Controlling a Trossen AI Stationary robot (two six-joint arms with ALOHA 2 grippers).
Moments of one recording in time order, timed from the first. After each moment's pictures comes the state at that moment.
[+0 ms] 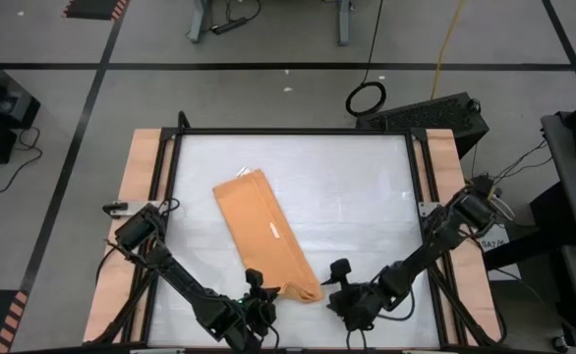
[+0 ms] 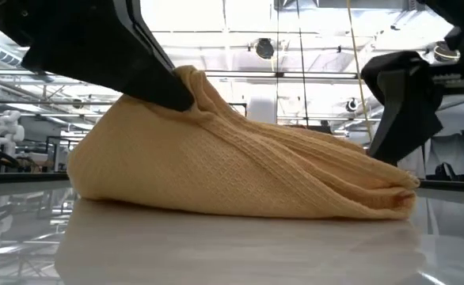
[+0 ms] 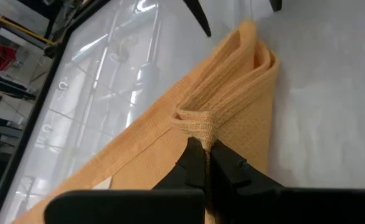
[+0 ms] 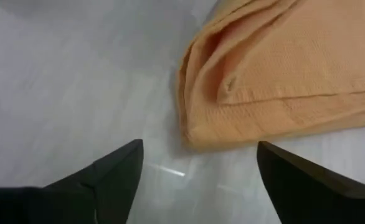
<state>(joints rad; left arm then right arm) -0.76 2.09 1.43 -0.52 -0.92 -0.39 0.74 1.83 0.93 -0.04 0.49 0.25</state>
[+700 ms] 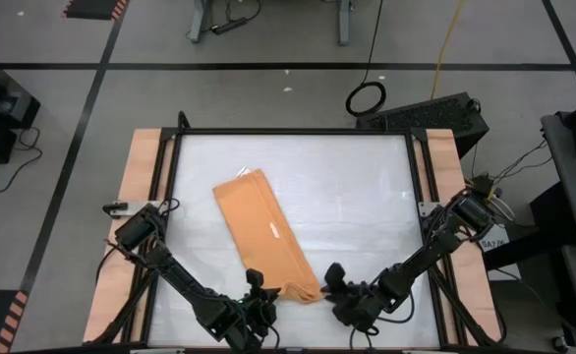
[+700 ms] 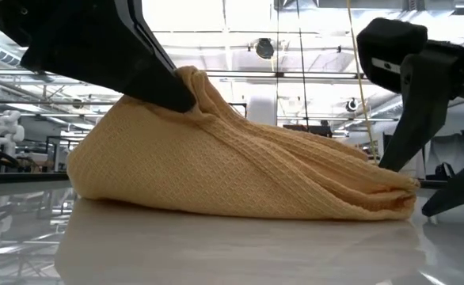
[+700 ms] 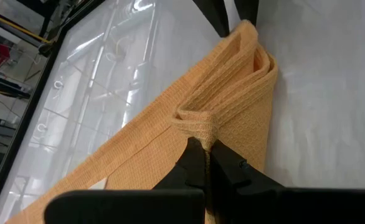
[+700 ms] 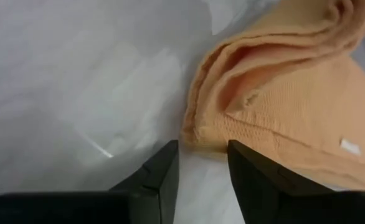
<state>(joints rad) -0.76 2.09 1.43 -0.51 -0.91 -0.39 0.75 1.87 0.93 -0.01 0.56 -0.23</state>
